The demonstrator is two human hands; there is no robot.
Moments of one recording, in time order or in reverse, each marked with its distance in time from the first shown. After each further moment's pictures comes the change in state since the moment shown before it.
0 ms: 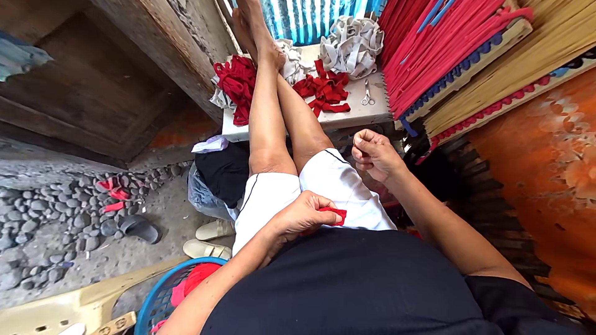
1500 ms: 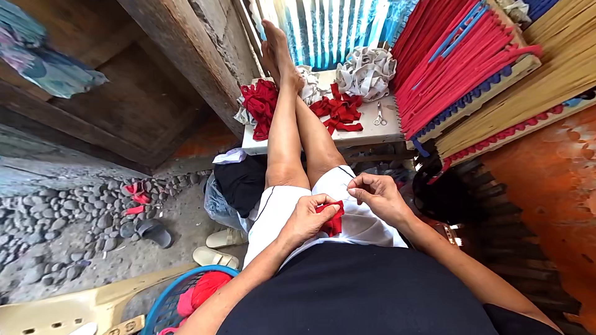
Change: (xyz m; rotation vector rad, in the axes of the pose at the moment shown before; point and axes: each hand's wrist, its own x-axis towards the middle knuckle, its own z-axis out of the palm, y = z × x) left_hand 0.000 0.000 -0.004 0.190 0.433 0.317; right_hand -0.045 0.010 0.036 -0.548 -0.049 -0.245
